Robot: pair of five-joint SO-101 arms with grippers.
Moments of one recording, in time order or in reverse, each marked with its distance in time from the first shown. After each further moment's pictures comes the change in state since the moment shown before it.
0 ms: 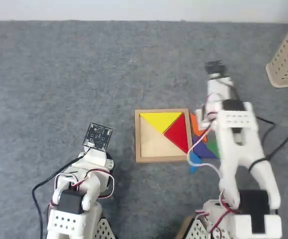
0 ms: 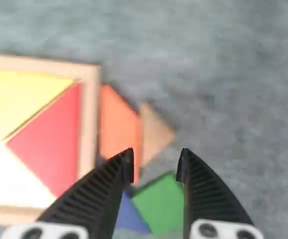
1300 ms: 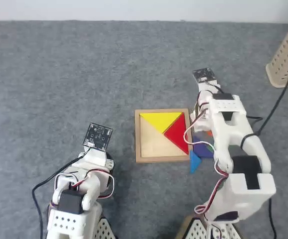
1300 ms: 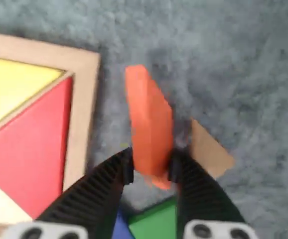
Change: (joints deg) left arm 0.0 0.0 0.0 0.0 0.0; right arm 2.5 20.4 -11.2 -0.4 1.6
